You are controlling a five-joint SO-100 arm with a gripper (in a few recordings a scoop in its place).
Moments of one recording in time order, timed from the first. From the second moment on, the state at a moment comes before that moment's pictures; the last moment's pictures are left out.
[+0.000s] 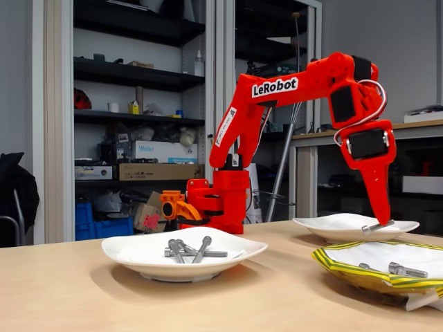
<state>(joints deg) -8.7 64.2 62.7 80.2 61.3</state>
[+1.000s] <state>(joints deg) -3.3 43.9 42.5 70.5 59.9</state>
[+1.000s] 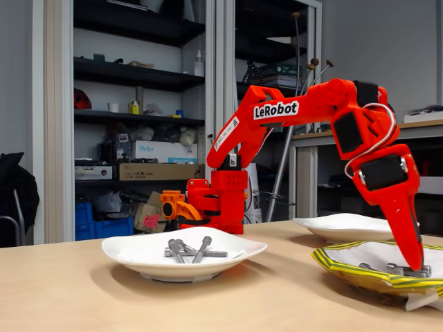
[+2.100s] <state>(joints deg) -3.8 43.7 43.9 72.9 61.2</state>
